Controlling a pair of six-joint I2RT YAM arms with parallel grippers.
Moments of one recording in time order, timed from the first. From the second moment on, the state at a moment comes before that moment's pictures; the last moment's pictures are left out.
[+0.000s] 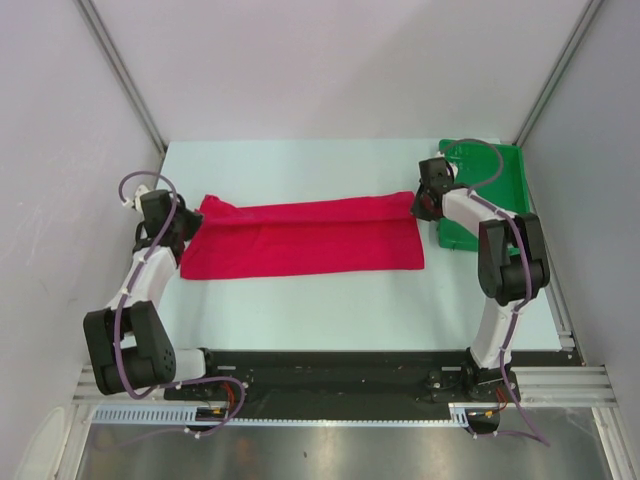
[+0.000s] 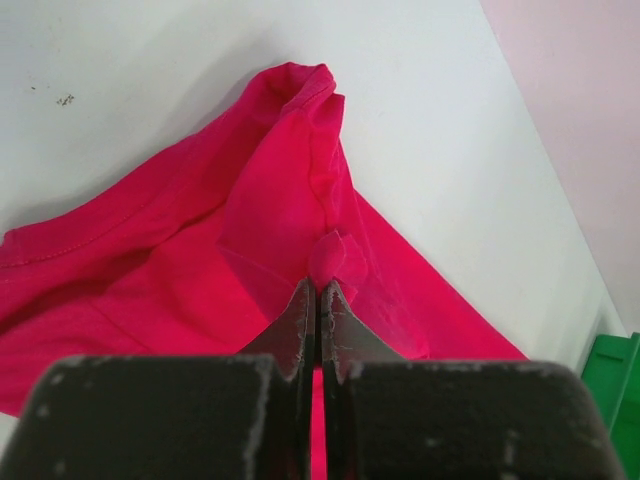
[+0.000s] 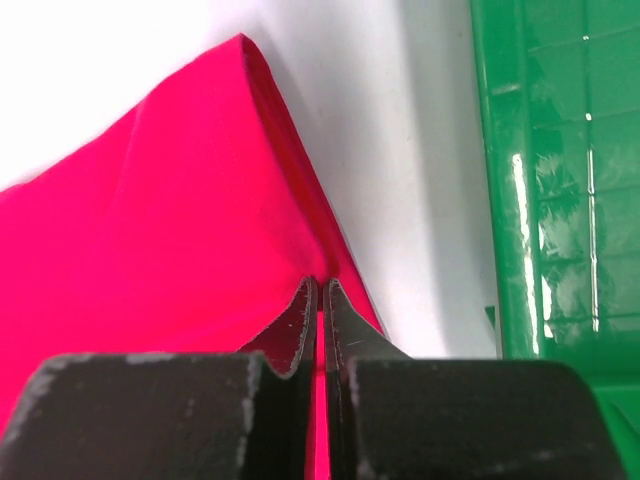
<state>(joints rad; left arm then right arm) 0.20 1.31 0.81 -0.07 0.03 -0.79 0.20 1.92 1.33 -0.33 0.15 0.55</state>
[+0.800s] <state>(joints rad) 0.21 1.29 0.73 -0.10 0.02 -0.80 0.23 1.82 1.17 -0.35 0.16 0.55</state>
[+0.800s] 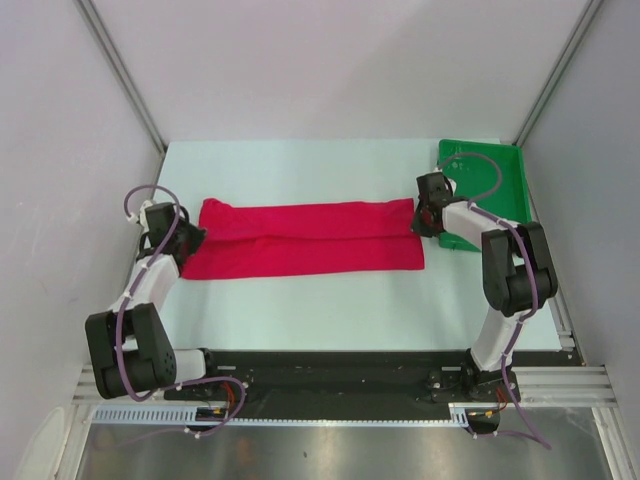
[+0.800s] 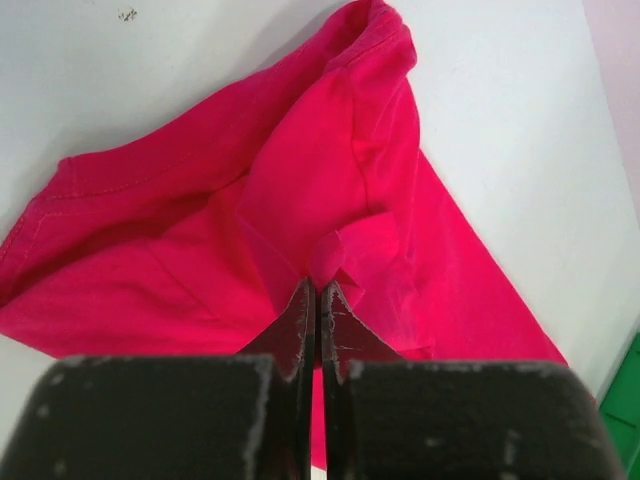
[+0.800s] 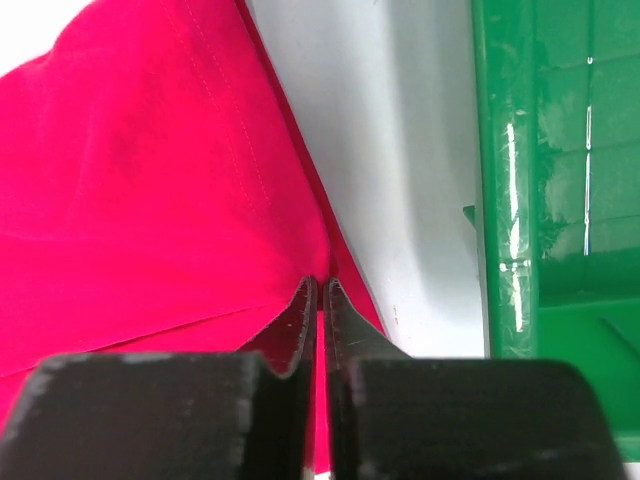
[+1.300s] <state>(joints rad) 0.21 1.22 0.78 -0.08 0.03 -0.74 0.14 1.81 1.20 -0.15 0.04 0.49</state>
